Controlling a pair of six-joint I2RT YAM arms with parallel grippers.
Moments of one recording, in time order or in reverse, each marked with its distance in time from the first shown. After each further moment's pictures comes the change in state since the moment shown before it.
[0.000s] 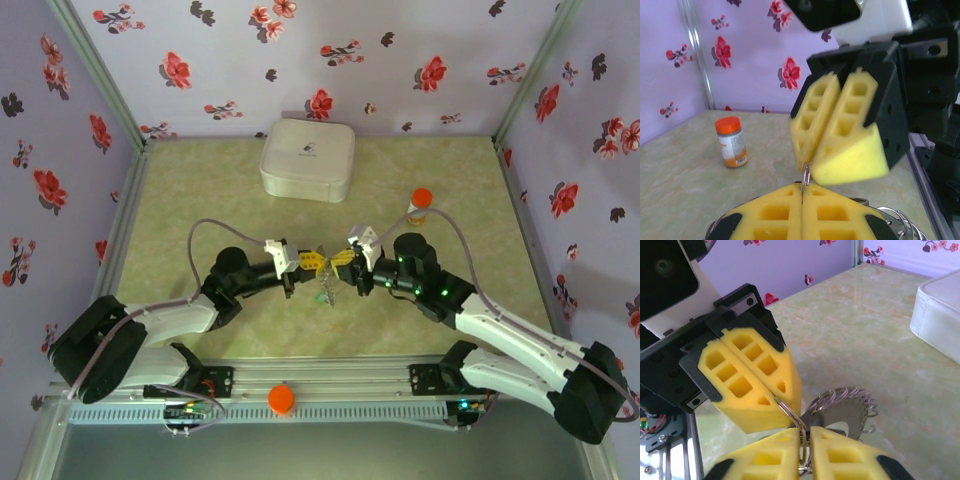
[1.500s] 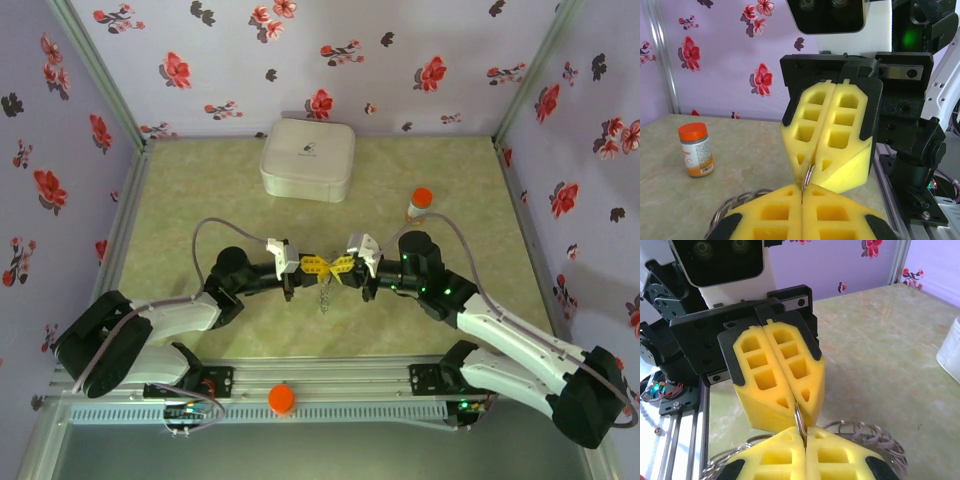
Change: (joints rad) left arm -0.004 0.036 0.010 0.052 0.111 -0.103; right arm -0.043 -0.006 0.001 -0.013 -0.180 -0.206
